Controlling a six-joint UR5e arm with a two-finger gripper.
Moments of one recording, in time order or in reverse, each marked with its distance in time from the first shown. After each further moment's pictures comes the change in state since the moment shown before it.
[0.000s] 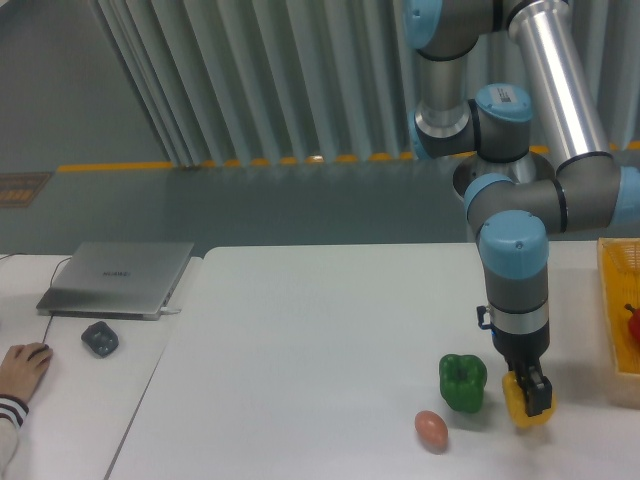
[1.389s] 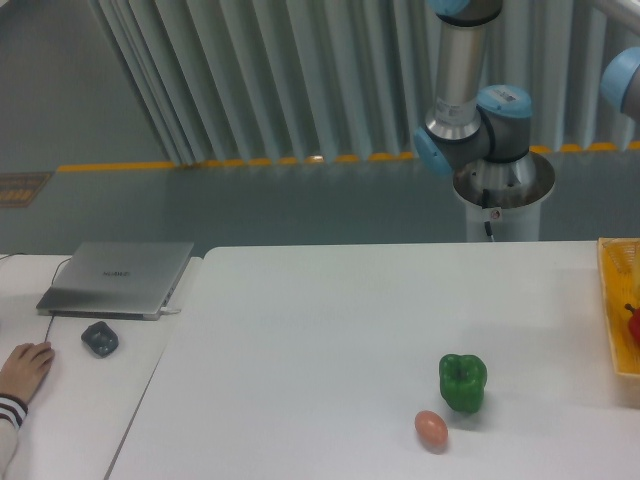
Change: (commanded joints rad) arm 0.401 0.203 -0.051 -0.424 0.105 0.844
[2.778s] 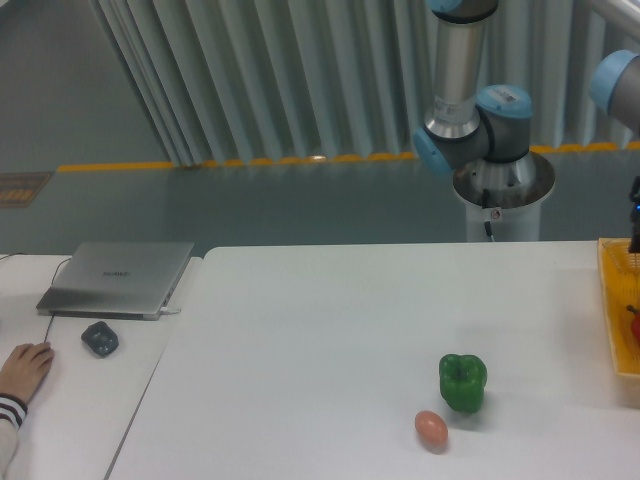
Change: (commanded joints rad) arm -0.150 0.006 0.003 0.213 -0.226 -0.444
